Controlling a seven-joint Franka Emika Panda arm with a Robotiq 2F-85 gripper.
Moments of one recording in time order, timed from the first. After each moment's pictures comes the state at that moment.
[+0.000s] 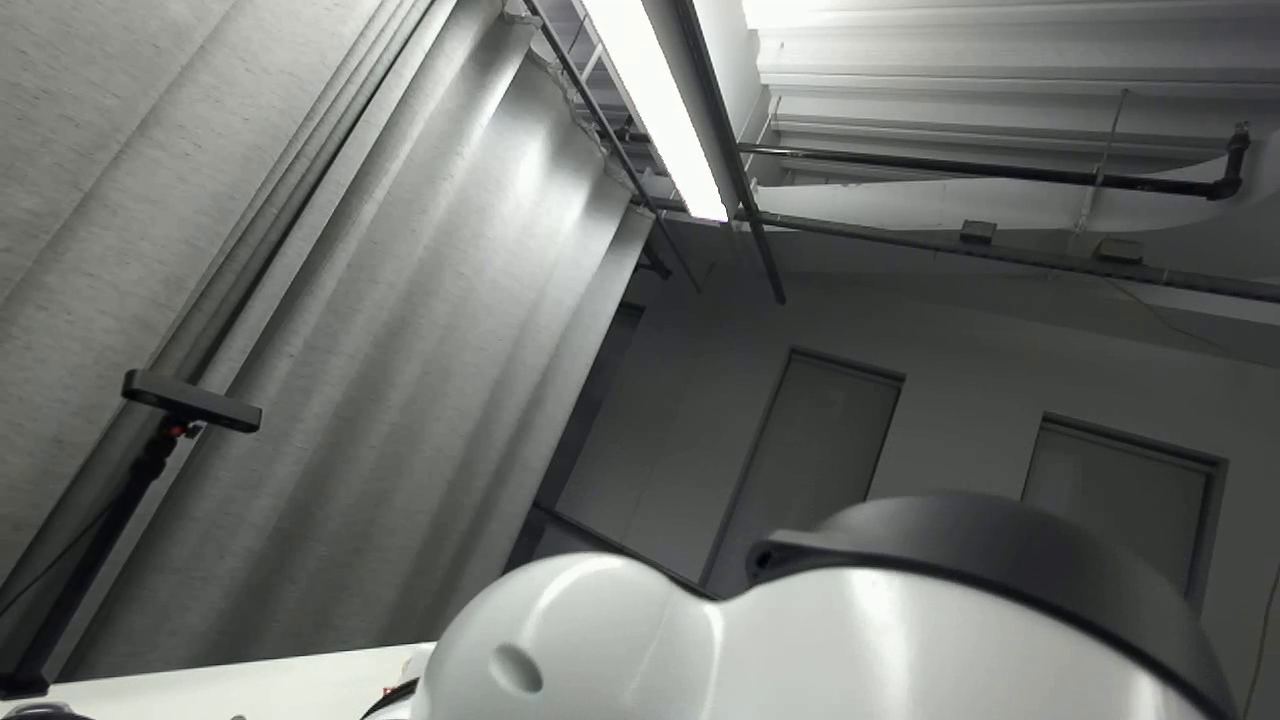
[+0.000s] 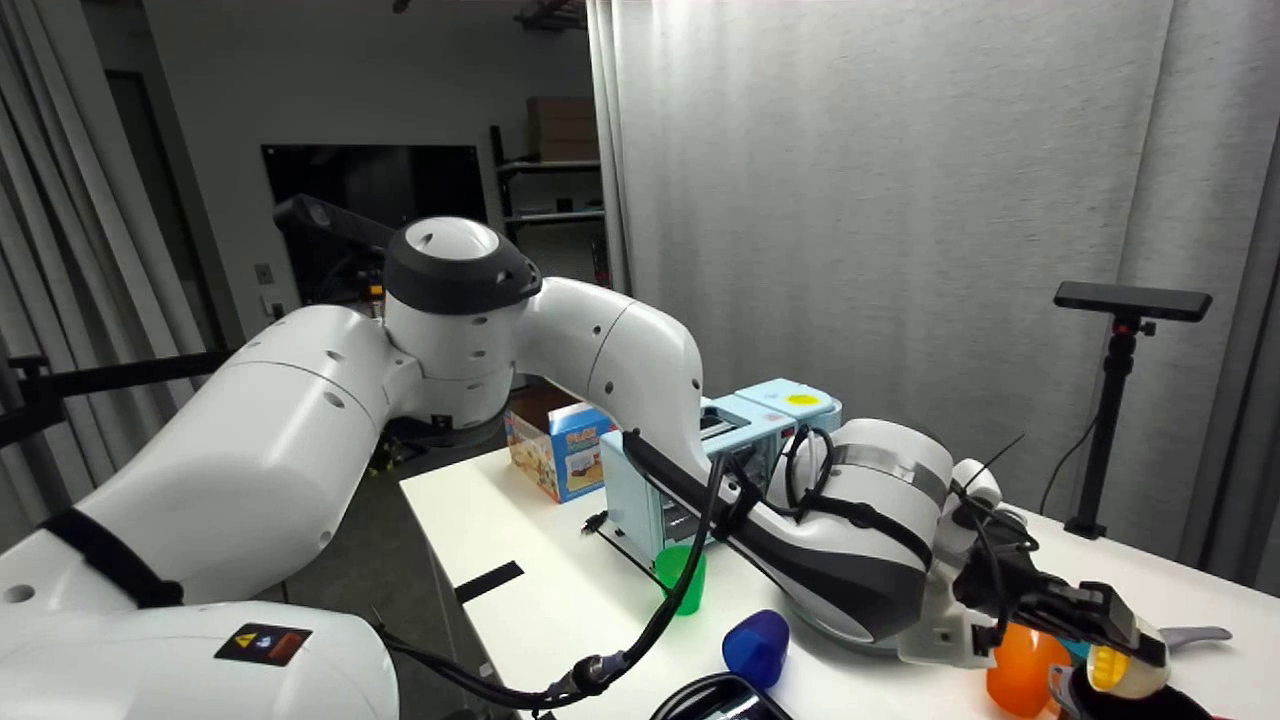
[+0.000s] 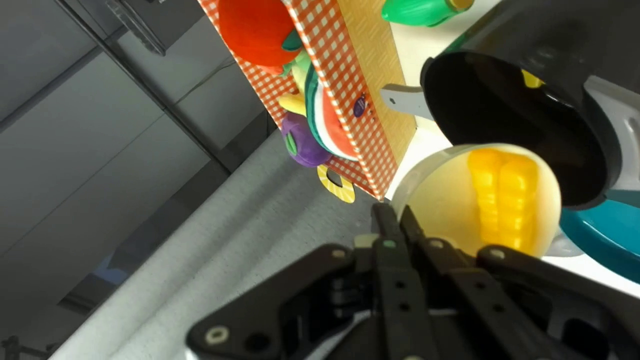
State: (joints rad) arm 0.98 1.17 -1.30 -2.06 -1.10 3.15 1.58
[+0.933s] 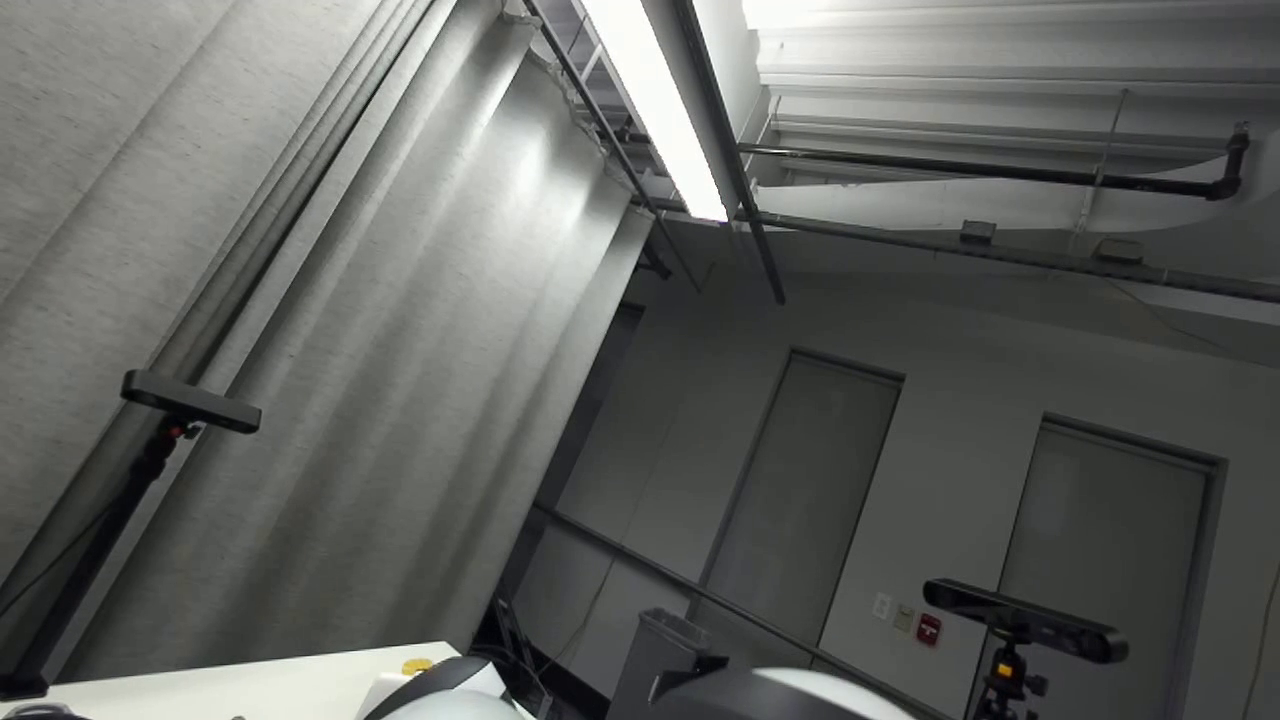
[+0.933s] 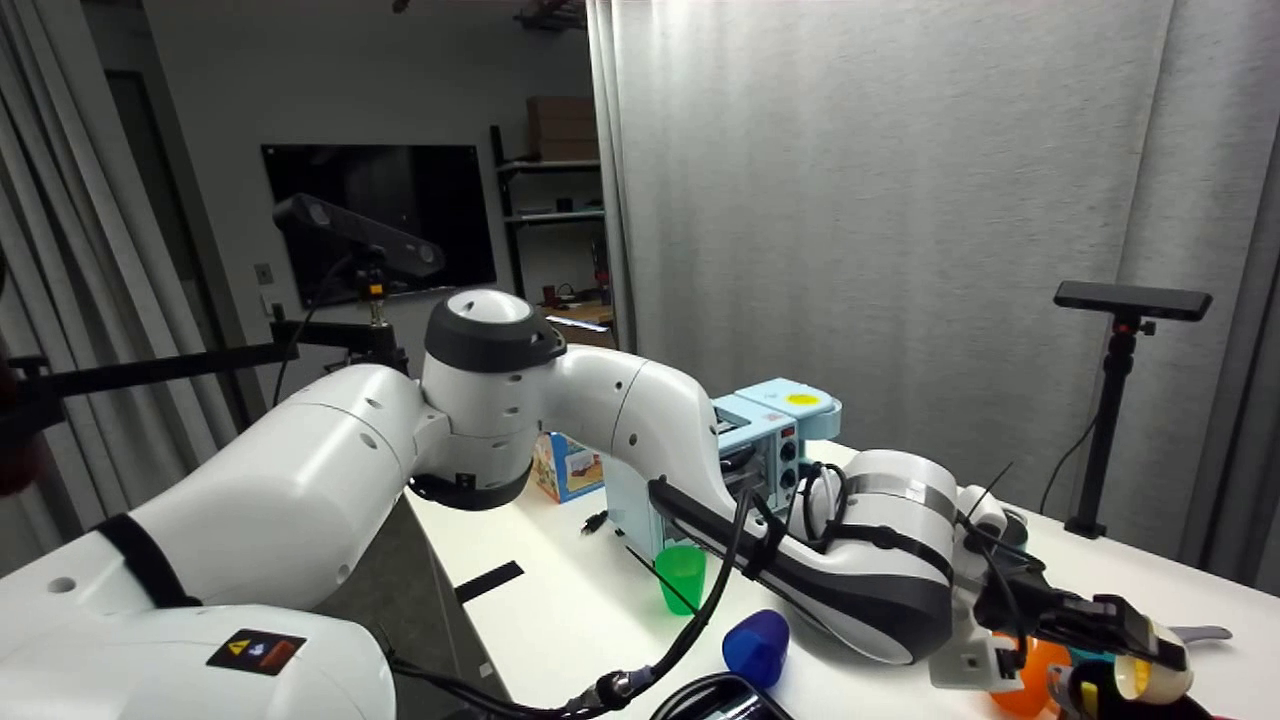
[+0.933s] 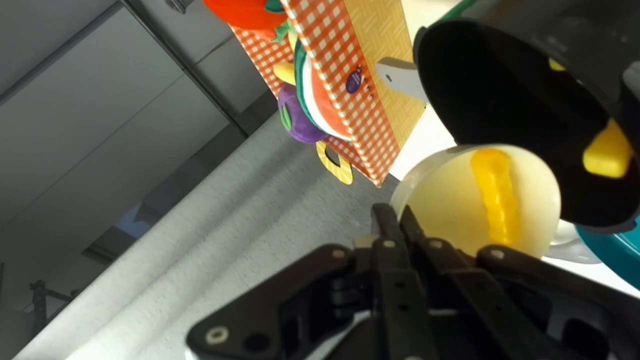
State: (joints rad) arm 0.93 1.39 -1.30 -1.91 -1.07 3.14 1.68
